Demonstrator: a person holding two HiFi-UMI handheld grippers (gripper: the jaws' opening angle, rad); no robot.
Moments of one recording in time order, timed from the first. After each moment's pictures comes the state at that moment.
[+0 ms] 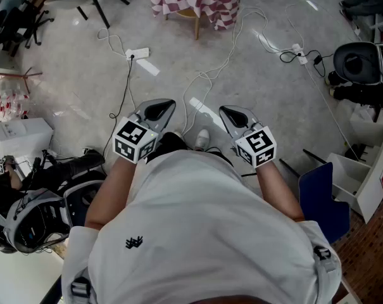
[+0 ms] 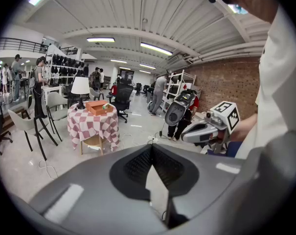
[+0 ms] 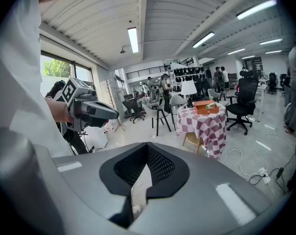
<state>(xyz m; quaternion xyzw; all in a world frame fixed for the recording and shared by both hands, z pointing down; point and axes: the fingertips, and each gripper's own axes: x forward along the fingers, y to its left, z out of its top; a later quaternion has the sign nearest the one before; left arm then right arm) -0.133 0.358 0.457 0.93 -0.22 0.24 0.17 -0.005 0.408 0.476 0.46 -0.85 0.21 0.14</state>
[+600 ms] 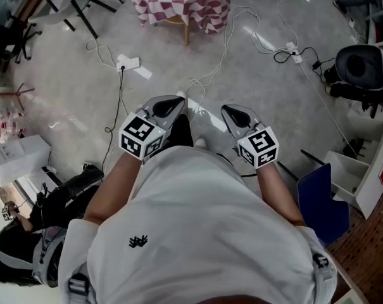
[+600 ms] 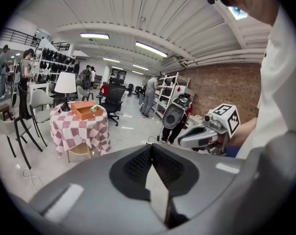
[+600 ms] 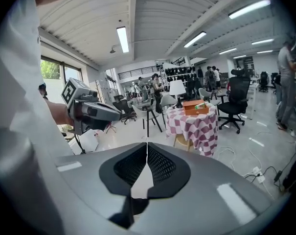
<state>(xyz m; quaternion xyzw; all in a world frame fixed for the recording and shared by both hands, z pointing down) -0.049 0.258 0.471 0.95 -0.17 0.21 0.17 0.054 0.313 0.488 0.49 -0.83 0.22 0.14</state>
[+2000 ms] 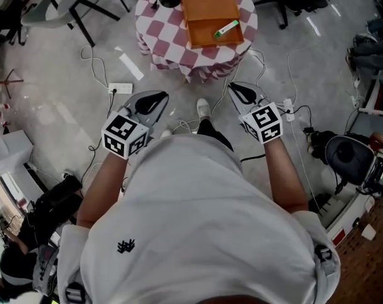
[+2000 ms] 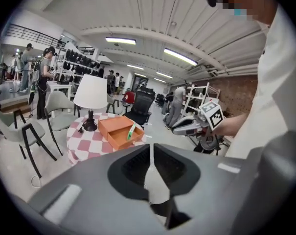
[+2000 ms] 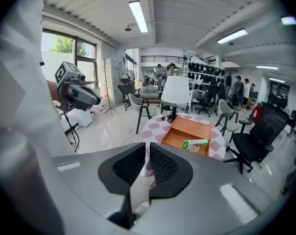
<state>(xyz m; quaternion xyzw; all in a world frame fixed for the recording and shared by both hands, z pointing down) -0.012 -0.145 0.464 0.92 -0.28 0.18 0.20 0.173 -0.162 0.488 0.39 -0.87 0.12 0.27</state>
